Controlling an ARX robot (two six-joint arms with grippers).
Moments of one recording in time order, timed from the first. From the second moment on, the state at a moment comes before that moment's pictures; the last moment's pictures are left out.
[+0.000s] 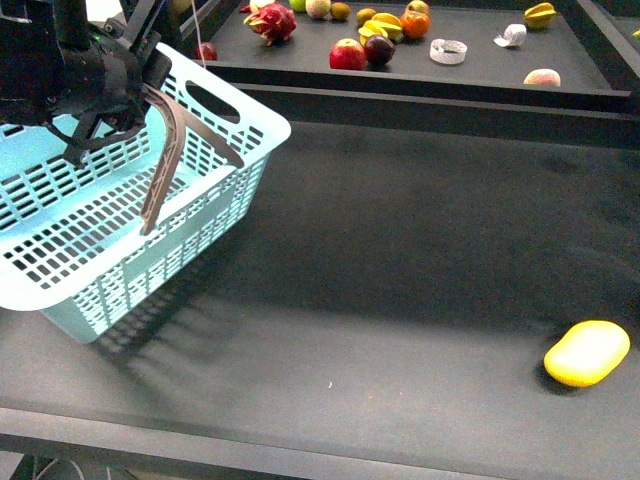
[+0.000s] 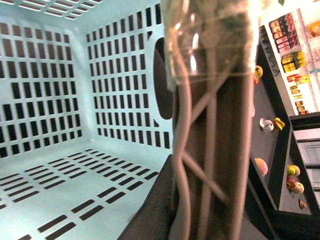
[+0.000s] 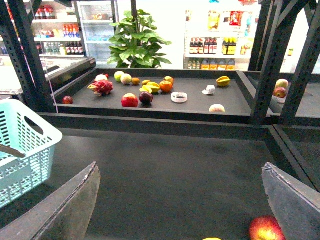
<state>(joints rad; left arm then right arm) -0.13 2.14 1.14 0.61 -0.19 -0.98 0.00 0.00 0.01 0.00 0.00 0.00</state>
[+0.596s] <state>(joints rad) -0.33 1.77 0.70 0.75 -0.14 -0.40 0.00 0.00 0.01 0.00 0.00 0.00</state>
